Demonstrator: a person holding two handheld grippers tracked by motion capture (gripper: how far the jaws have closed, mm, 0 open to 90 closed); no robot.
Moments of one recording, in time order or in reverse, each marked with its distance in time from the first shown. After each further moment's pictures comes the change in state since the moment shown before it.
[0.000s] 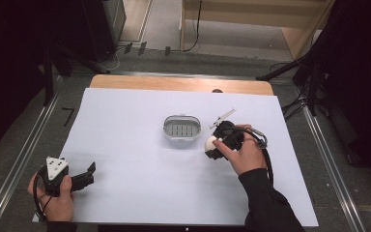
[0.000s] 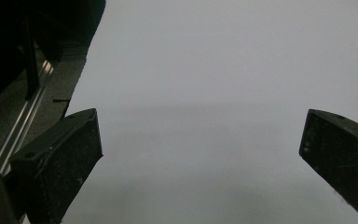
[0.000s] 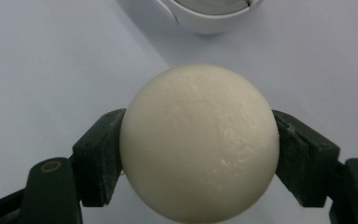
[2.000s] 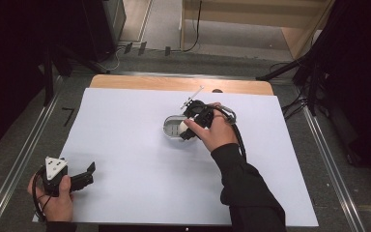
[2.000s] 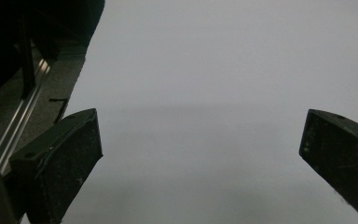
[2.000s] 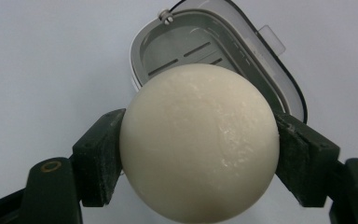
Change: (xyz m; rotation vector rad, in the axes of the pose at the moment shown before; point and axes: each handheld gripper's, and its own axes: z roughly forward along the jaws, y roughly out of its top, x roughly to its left) left arm 0.002 0.000 0.000 -0.003 -0.013 -0.015; right arm 0.012 0.094 0.020 0.002 0.037 -0.081
